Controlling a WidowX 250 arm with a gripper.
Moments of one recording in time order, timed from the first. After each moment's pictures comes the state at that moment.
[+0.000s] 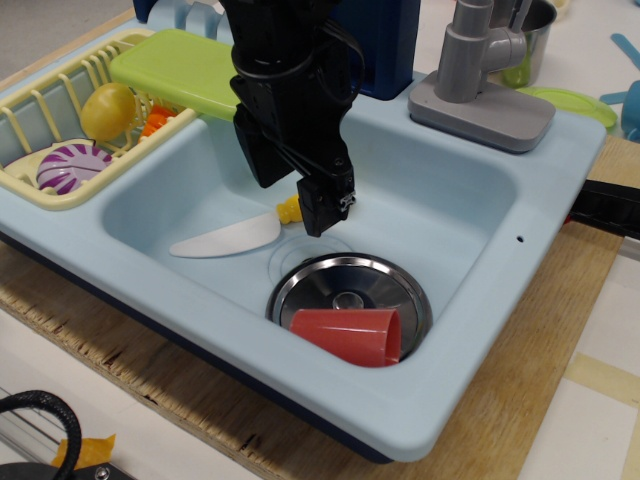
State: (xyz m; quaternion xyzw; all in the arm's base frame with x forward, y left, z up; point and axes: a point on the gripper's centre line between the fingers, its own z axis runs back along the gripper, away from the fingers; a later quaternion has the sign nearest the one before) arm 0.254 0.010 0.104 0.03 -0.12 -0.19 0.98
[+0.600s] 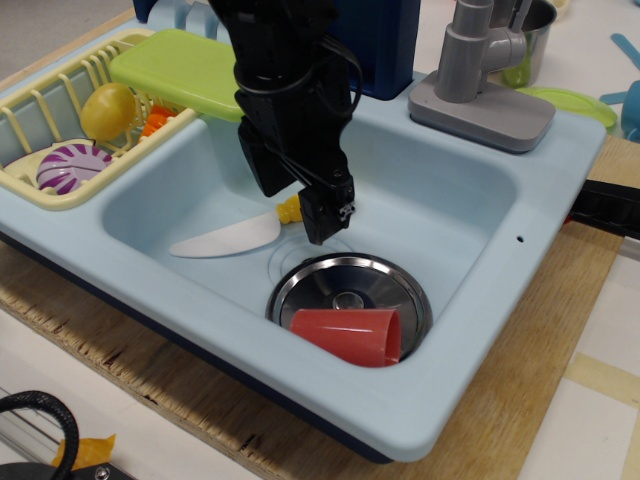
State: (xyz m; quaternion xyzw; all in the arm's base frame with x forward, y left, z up) arm 0.260 0.014 0.090 0.02 -0.13 -0.20 0.97
